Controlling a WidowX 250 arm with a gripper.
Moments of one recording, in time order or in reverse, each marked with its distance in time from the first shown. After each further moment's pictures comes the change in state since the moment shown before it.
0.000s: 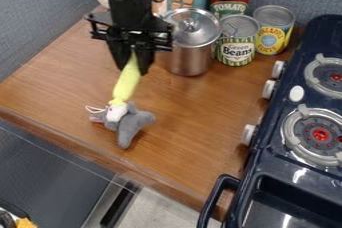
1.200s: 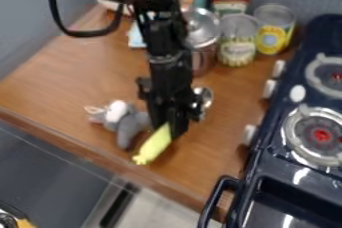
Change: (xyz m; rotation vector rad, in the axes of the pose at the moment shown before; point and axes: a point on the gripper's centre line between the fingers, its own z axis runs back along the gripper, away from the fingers) arm -0.032 -0.051 -0.083 -0.174 0.245 -0.309
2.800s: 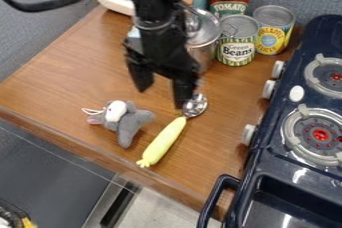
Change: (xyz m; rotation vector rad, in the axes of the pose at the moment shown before) arm -0.002 0.008 0.063 0.172 -0.230 0.079
